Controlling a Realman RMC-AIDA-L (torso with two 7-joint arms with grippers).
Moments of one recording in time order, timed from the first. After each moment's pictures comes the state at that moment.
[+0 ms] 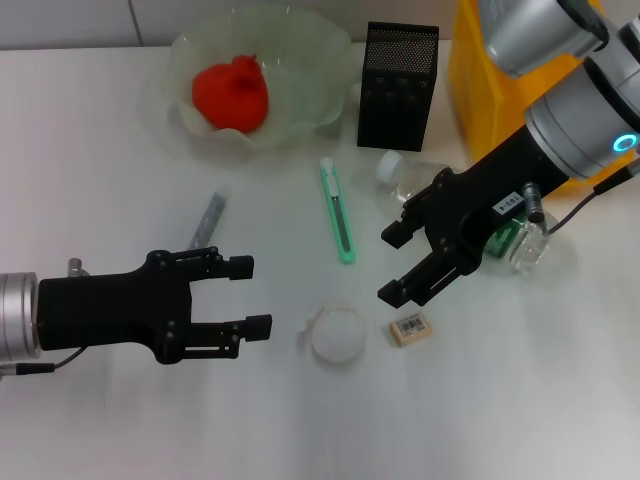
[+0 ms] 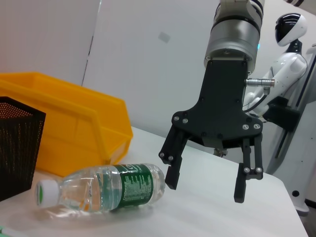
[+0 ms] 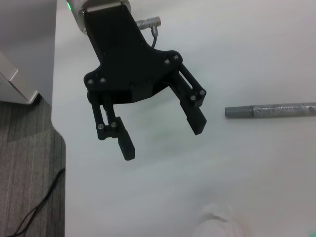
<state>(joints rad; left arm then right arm) -0.42 -1.97 1.05 0.48 1.69 1.65 -1.21 0.84 2.08 -1.15 -1.05 -2.32 -1.76 2.01</state>
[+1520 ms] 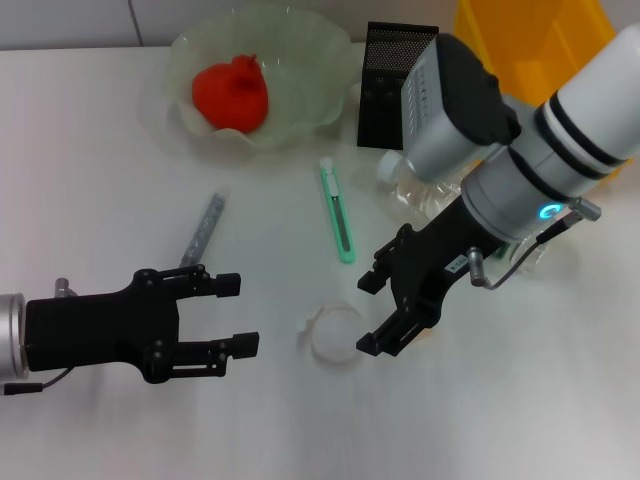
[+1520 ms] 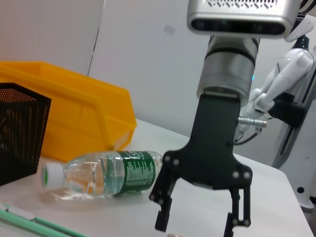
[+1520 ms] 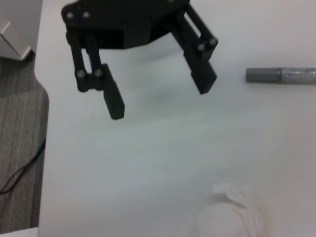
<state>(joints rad) -0.39 -1.96 1.06 0.47 1.69 1.65 -1.17 0.82 2.09 -1.43 -0.93 -2.27 -1.53 1.98</state>
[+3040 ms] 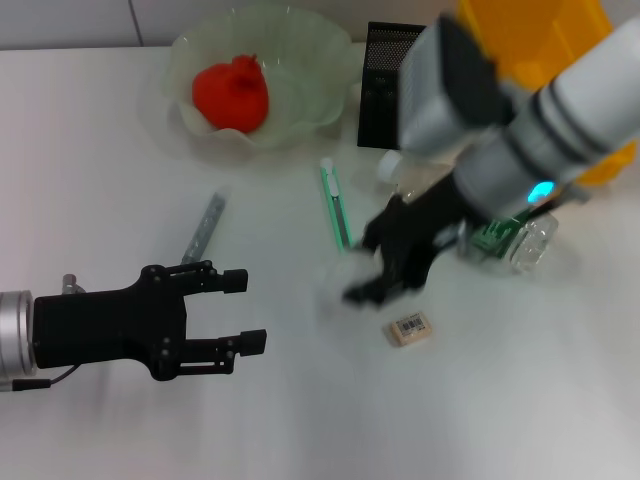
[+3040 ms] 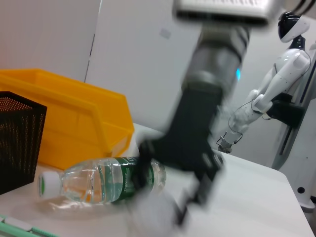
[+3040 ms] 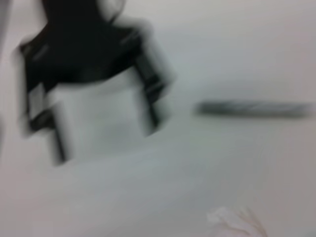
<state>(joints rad) -0.39 -1.97 1.05 0.47 1.69 1.65 -1.15 0.80 2.08 -1.41 -0.99 -2.25 -1.45 1.99</state>
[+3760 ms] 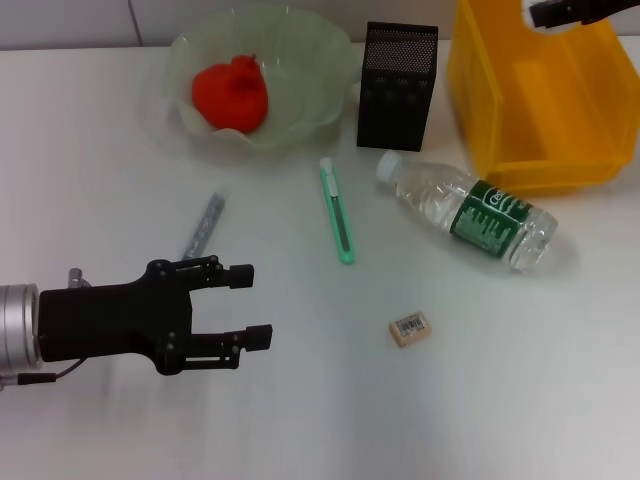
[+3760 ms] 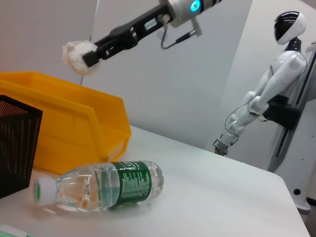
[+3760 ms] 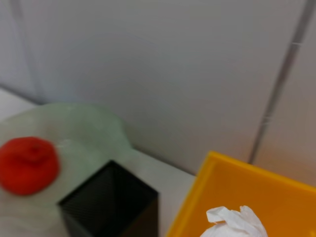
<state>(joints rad) -0.41 -1.98 1.05 0.47 1.69 1.65 -1.17 0.75 2.03 -0.87 -1.25 -2.57 -1.33 2.35</state>
